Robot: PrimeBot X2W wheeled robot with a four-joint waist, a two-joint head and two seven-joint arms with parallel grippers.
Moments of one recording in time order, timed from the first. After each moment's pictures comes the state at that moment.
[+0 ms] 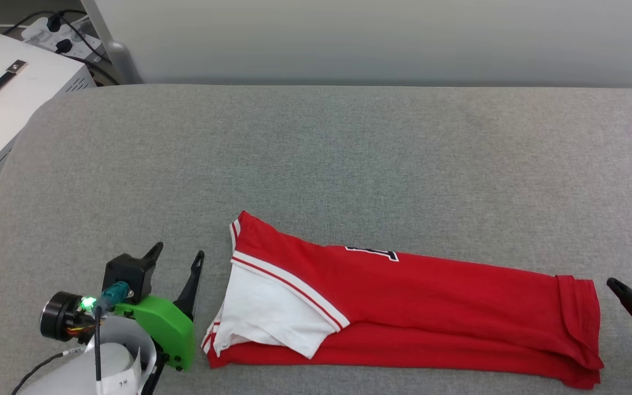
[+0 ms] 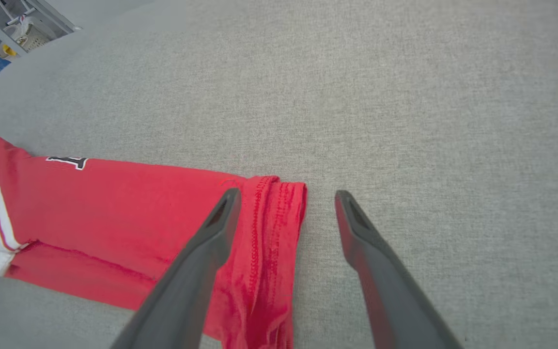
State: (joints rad) left arm -0.46 0.76 -1.06 0.13 -0.96 0.37 -0.25; right arm -0.01 -0.66 0.08 0.12 0.95 0.13 0.36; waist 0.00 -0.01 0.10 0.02
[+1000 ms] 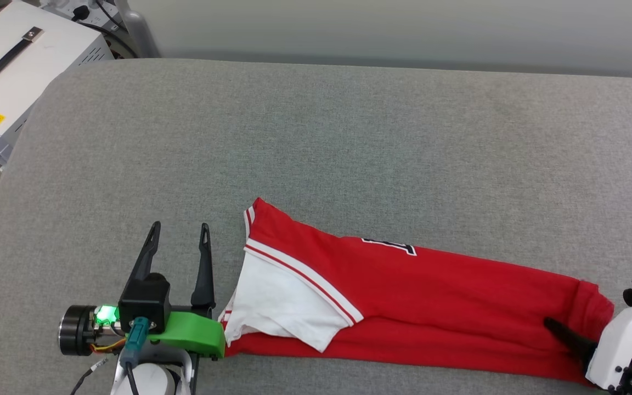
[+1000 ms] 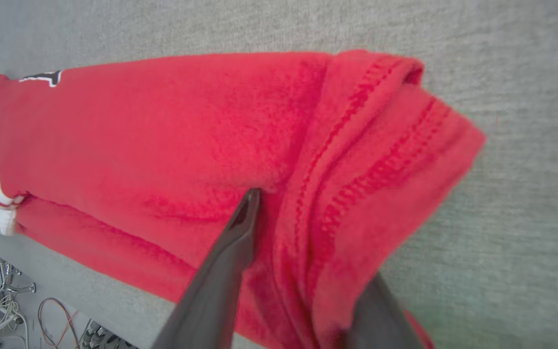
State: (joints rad) left arm -0.10 0.29 -0.33 0.07 -0.24 0.25 -0.26; right arm -0.08 -0.53 0.28 0.30 1.02 0.13 0.44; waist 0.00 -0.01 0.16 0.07
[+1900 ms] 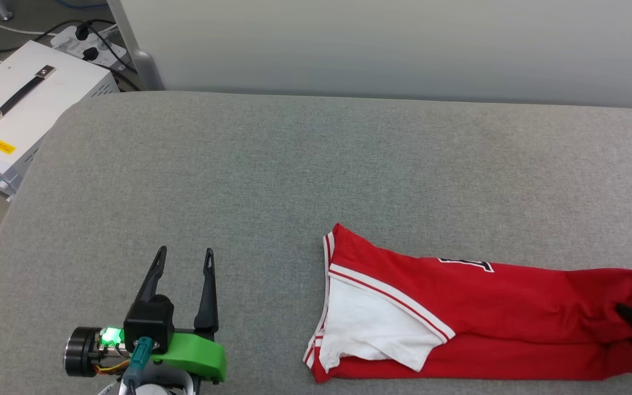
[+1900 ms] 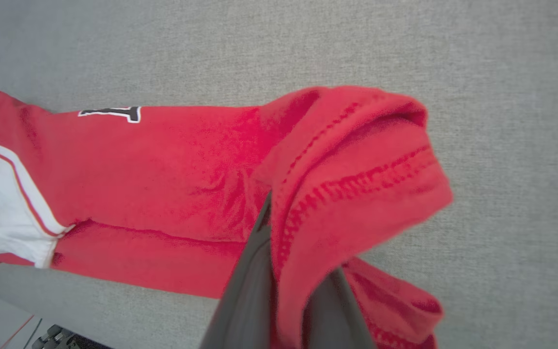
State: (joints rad) left arm -0.02 0.18 -0.20 0.10 -0.12 0.11 -0.26; right arm -0.08 -0.73 0.23 0.28 1.04 0.13 0.43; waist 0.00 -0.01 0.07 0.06
